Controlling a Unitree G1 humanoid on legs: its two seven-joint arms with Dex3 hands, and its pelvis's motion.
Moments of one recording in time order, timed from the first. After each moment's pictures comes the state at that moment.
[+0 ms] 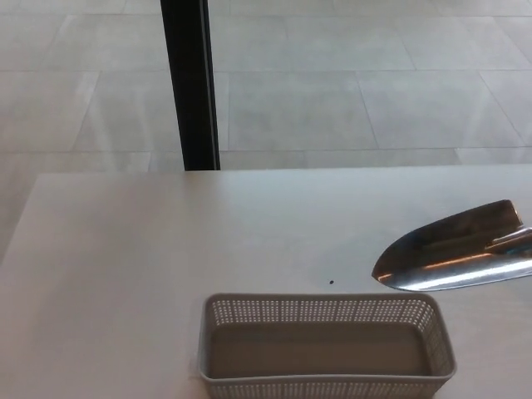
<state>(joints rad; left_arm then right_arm) 0.04 0.64 0.24 1.30 0.02 -0.07 -0.13 -0.43 -1.27 0.19 0.54 -0.91 -0.86 -0.82</state>
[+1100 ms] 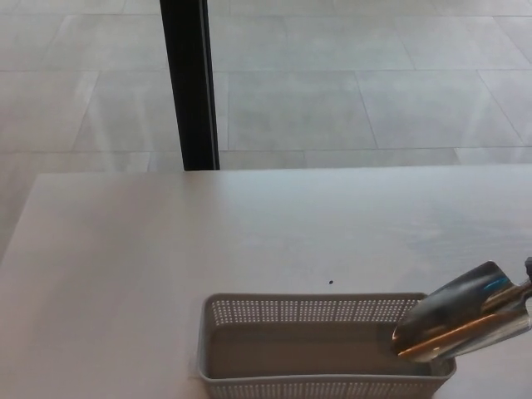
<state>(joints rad) 0.03 0.64 0.25 1.31 0.01 -0.07 -0.13 -0.50 -1.26 0.35 0.53 -1.18 -0.80 -0.93</state>
